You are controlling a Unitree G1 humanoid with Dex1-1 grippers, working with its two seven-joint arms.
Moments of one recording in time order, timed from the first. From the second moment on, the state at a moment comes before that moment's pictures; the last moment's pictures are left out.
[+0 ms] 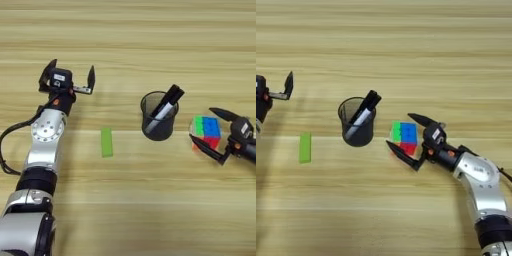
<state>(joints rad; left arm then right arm) -0.43 0.22 0.11 0.61 -0.04 -0.40 -0.14 -0.15 -0.41 0.01 0.43 0.23 -0.41 0.92</state>
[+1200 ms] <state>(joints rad) -0.43 0.22 0.11 0.60 -0.04 -0.40 -0.14 -0.15 -0.42 0.04 0.41 0.23 -0.36 0.95</state>
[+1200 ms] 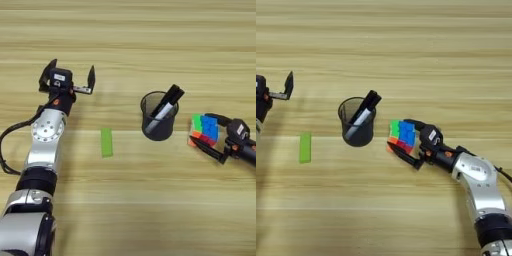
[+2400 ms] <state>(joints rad) -0.43 0.22 0.10 0.59 -0.04 -0.40 -0.14 0.01 -0.38 0.26 0.03 0.24 -0.34 1.07</state>
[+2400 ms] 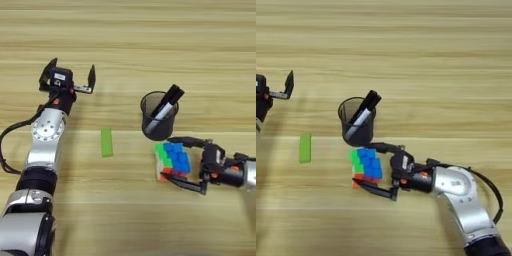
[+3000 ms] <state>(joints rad) -0.43 0.22 0.10 0.59 -0.04 -0.40 -0.14 0.00 -0.37 0.36 0.08 0.15 -0.36 1.01</state>
